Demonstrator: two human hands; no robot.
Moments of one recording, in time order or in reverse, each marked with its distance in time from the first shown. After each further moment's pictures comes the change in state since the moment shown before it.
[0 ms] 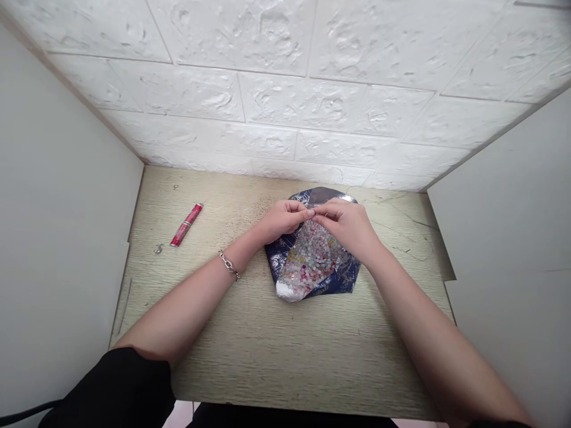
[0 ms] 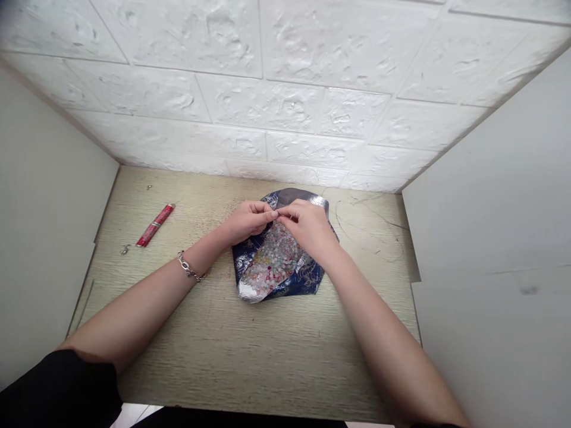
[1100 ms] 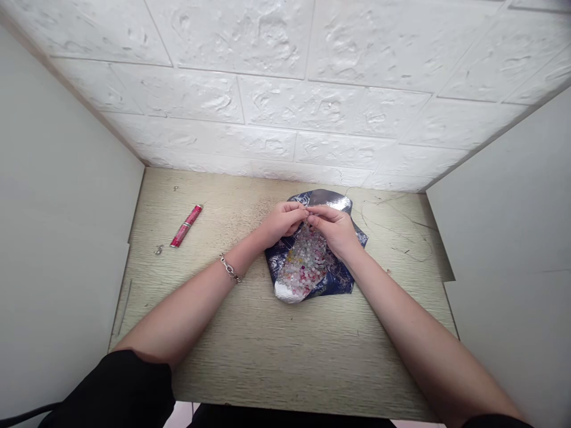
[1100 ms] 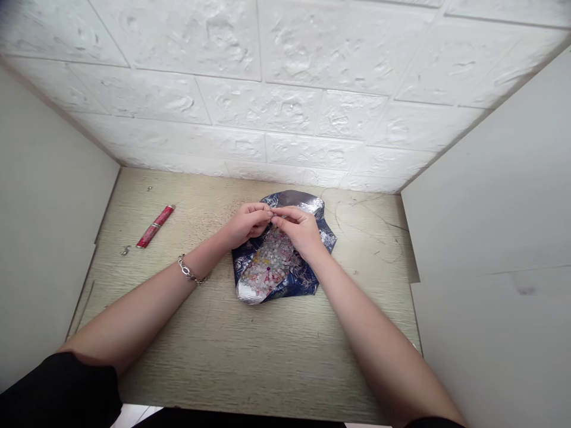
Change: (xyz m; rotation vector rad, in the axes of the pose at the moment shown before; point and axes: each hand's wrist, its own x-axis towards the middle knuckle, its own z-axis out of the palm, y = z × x) left_hand -0.004 0.002 0.005 -0.070 0.018 0.021; right_hand -0.002 0.026 0.051 0.964 0.157 0.191
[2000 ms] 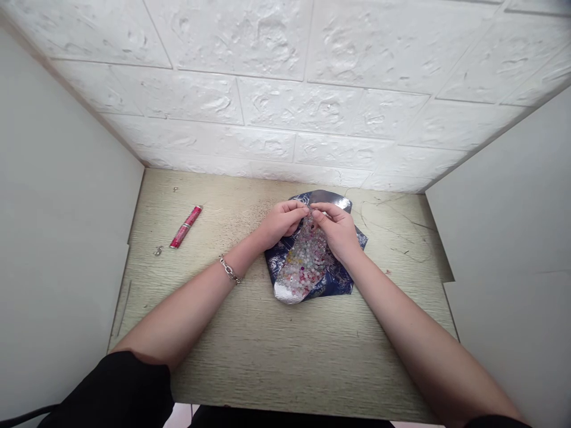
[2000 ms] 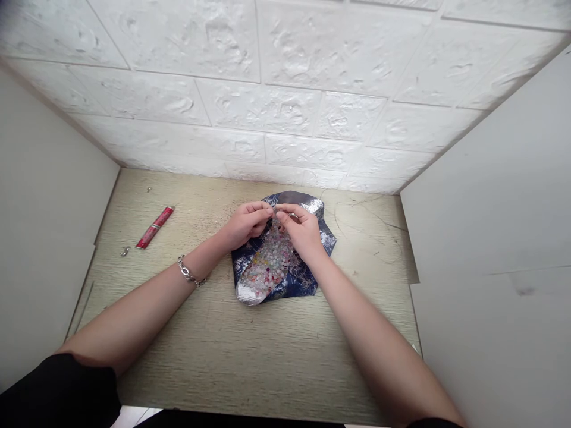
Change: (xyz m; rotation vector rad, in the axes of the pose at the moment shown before) left_hand 0.001 -0.004 0.000 -0.016 0.035 0.038; right_hand -0.002 -0.010 0.004 -0.048 0.113 0.053
